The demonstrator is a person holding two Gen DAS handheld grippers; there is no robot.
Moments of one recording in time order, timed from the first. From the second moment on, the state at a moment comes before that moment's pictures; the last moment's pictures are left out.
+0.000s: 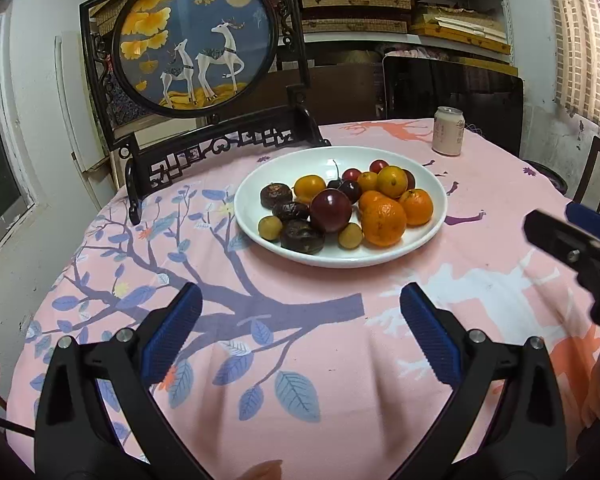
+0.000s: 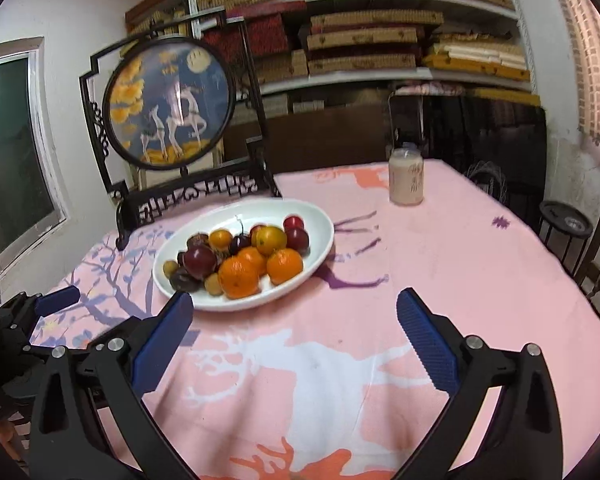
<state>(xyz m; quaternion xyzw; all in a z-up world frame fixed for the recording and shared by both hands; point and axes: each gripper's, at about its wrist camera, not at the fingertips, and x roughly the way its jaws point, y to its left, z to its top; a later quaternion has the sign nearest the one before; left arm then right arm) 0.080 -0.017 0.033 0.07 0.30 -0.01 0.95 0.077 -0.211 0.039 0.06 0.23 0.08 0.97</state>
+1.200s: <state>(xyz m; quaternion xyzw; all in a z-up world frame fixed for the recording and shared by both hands) 0.080 -0.018 0.030 0.07 0.31 0.00 0.95 0.089 -0.190 0.018 0.03 0.30 0.12 0.95</state>
